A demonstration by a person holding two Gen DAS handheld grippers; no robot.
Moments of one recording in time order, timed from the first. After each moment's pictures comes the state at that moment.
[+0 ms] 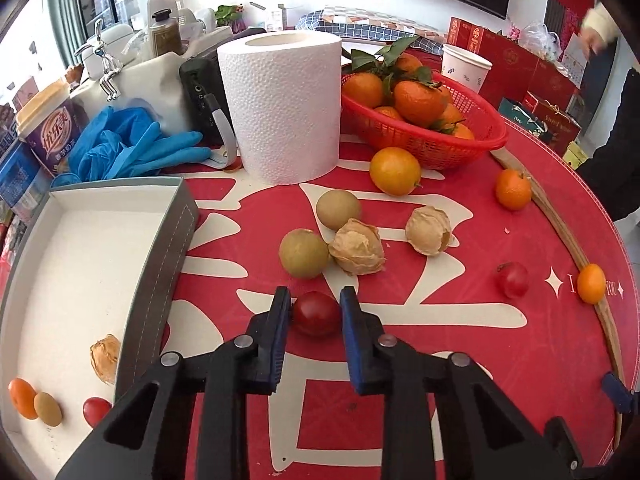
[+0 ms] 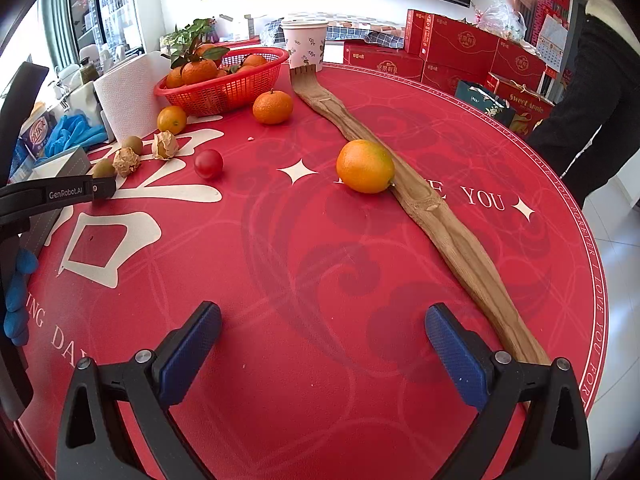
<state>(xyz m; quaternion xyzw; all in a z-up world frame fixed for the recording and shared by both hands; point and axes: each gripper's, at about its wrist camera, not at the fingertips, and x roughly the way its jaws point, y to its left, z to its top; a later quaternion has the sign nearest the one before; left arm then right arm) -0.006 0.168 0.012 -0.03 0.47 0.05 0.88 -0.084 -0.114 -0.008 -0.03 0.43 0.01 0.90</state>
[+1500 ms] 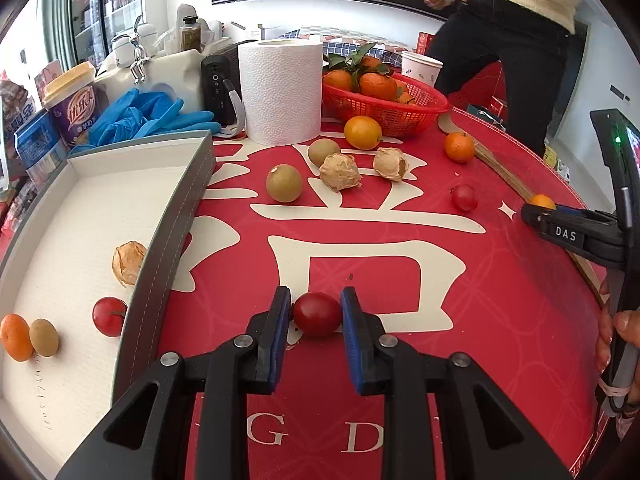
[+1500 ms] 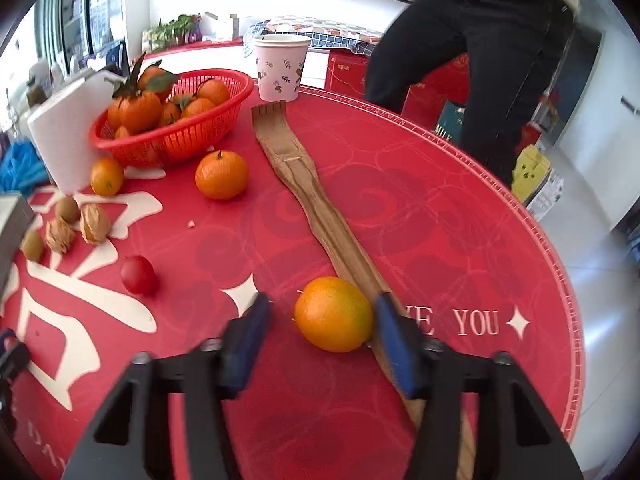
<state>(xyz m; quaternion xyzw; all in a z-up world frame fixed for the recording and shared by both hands) -0.085 0.173 0.010 -0.03 0.43 0.00 0.90 0.002 -0.107 0.011 -0.09 0.41 -0.04 0.90</state>
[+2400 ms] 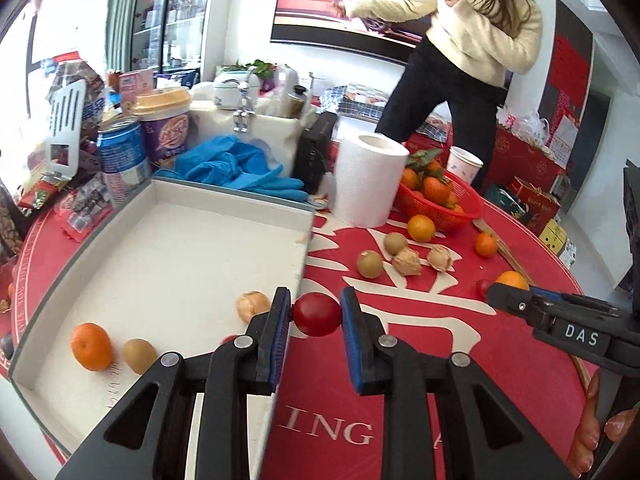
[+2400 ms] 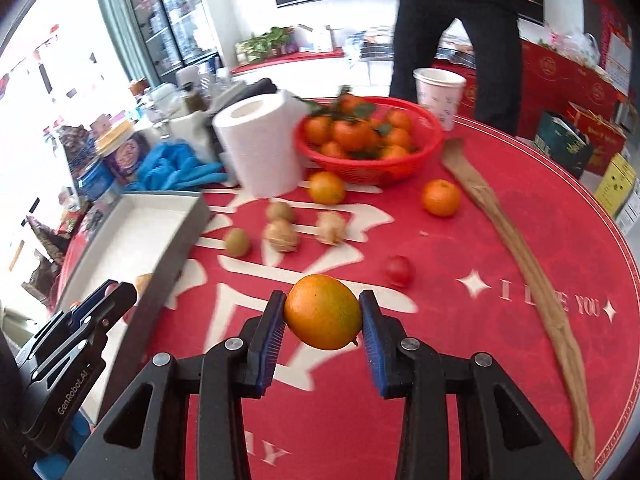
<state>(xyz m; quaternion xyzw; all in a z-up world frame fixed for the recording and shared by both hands) -0.122 0.256 0.064 -0.11 0.33 0.07 0.93 -0.050 0.005 0.054 -0.02 0.41 0.16 0.90</state>
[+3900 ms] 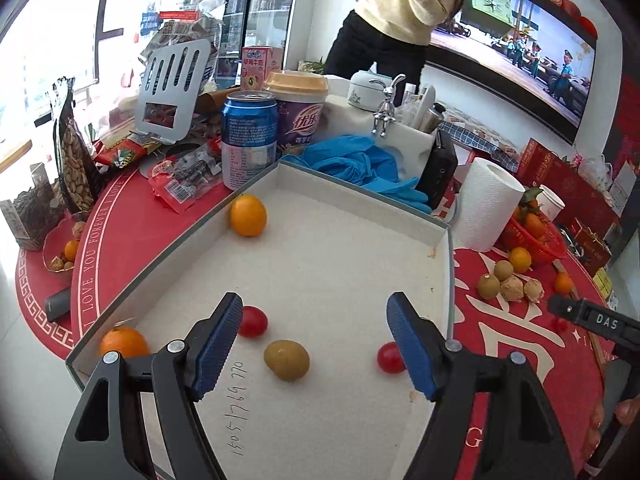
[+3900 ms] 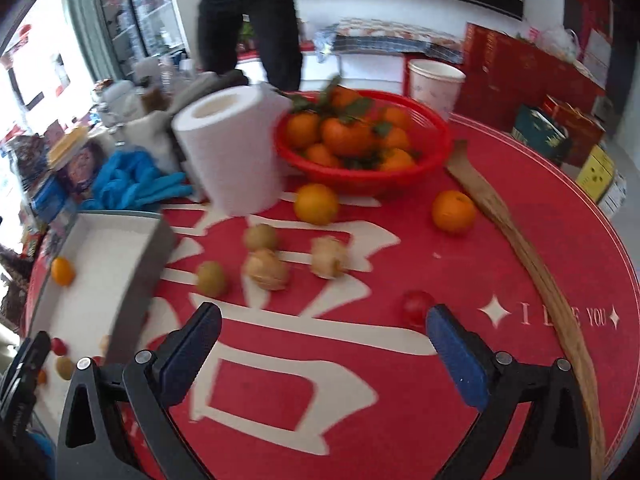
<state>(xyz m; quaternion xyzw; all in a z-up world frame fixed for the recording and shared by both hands) -0.147 0.330 0.049 -0.15 0.33 0.18 0.91 -0.006 0.008 0.036 -0.01 0.44 0.06 0.90</state>
